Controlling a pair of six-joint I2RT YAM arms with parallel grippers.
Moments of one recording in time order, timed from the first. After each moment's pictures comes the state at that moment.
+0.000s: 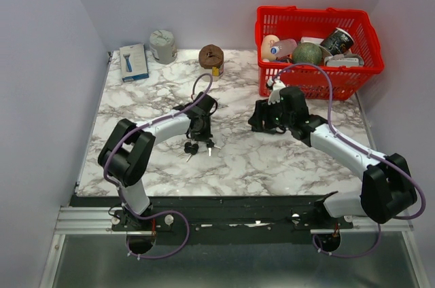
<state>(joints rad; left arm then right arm) -0.58 1.75 1.08 -0.46 -0.02 -0.60 0.48 1.35 0.86 -0.10 -0.20 0.22</state>
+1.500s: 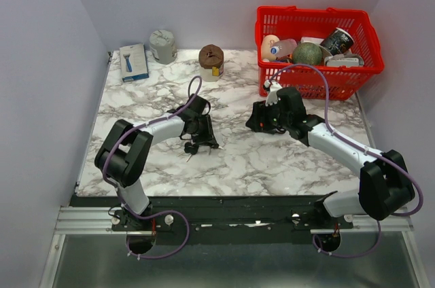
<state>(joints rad) -0.53 1.72 0.97 -0.32 0.22 -0.68 0.49 1.38 0.86 -0.10 -0.23 0.24</state>
